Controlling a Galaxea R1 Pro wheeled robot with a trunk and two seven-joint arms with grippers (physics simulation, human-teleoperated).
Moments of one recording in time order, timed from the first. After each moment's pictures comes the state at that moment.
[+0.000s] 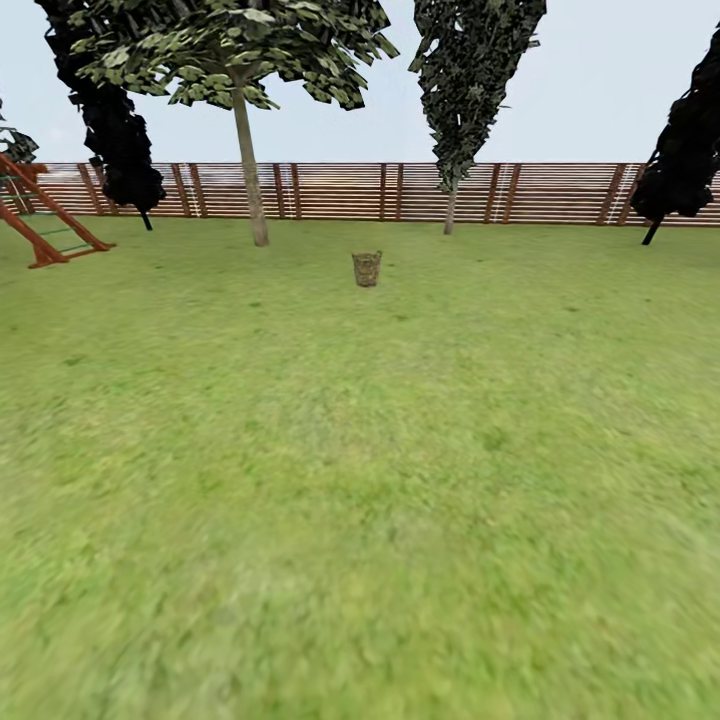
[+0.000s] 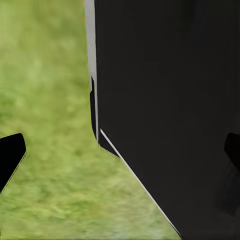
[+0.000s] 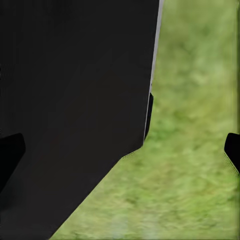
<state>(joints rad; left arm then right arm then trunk) 0.02 0.09 0.00 -0.07 0.03 0.03 -0.13 -0.06 -0.08 0.01 0.06 0.03 0.00 0.11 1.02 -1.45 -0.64</state>
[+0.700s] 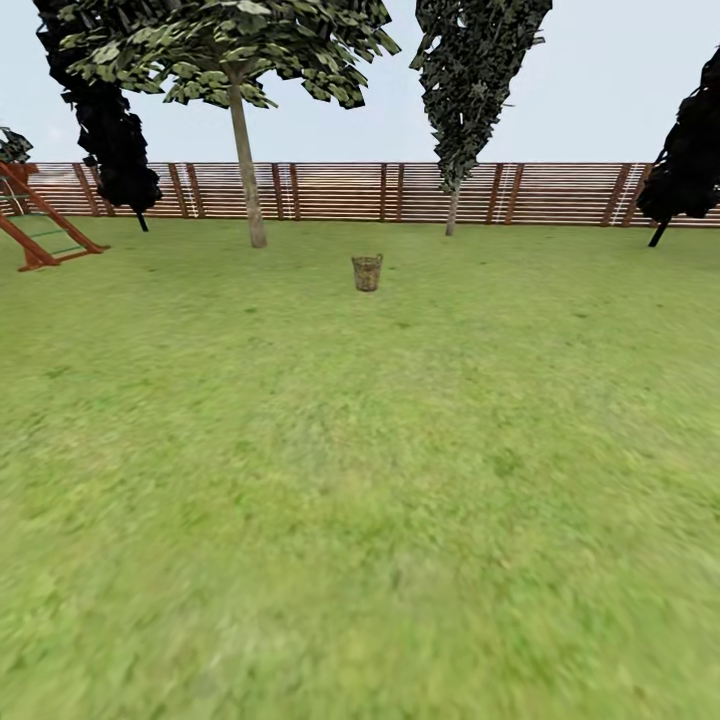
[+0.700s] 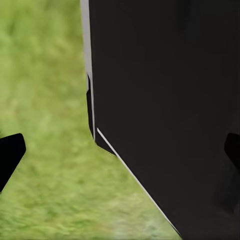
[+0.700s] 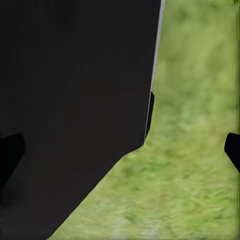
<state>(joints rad) 0.02 0.09 -0.01 -0.06 0.03 0.03 -0.13 -0.06 -0.07 0.01 0.06 0.03 0.00 0.11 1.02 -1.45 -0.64</state>
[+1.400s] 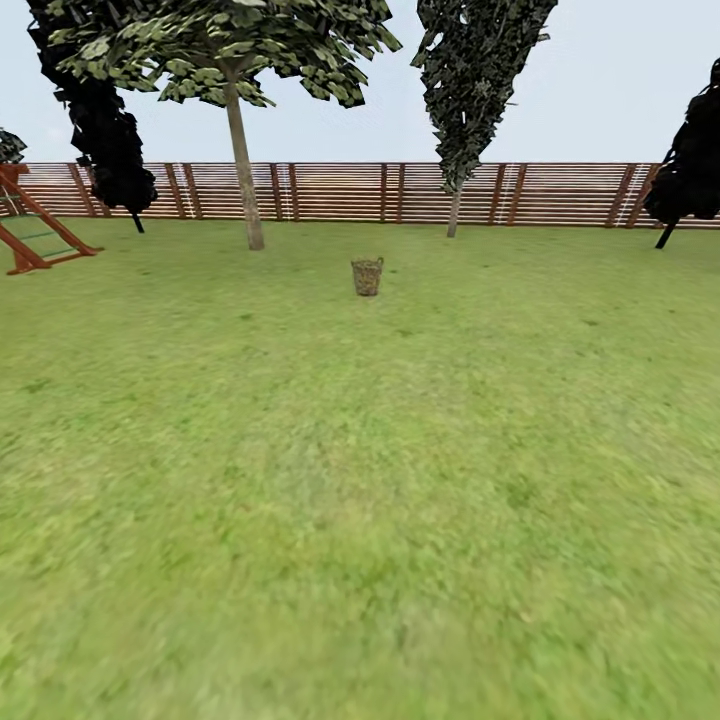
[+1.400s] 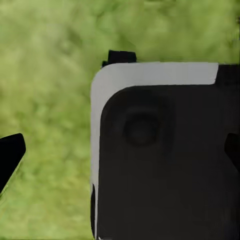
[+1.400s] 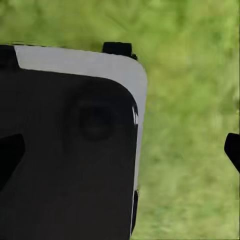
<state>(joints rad) 0.01 0.10 0.01 -0.43 0.08 0.17 -0.12 -0.07 -0.09 0.01 -0.27 0.02 0.12 0.11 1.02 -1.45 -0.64</state>
